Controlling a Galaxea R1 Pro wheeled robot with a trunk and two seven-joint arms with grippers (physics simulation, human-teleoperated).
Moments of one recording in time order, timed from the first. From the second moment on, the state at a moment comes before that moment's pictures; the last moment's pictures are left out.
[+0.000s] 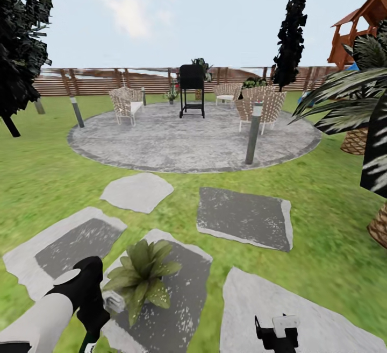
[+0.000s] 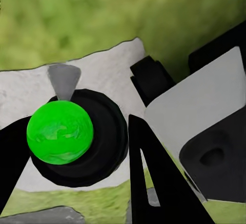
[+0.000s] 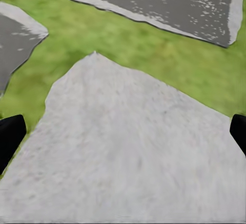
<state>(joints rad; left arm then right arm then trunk) -0.71 0.15 -0.01 -0.48 -1.27 0.87 -1.41 -0.38 -0.02 -0.16 -0.17 0.30 -0.58 -0.13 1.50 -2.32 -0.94</state>
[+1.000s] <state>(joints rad) -0.71 0.13 0.00 -0.53 -1.27 0.87 -1.41 -0.38 -0.02 -0.16 -0.17 0.30 -0.58 -0.13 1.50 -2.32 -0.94</state>
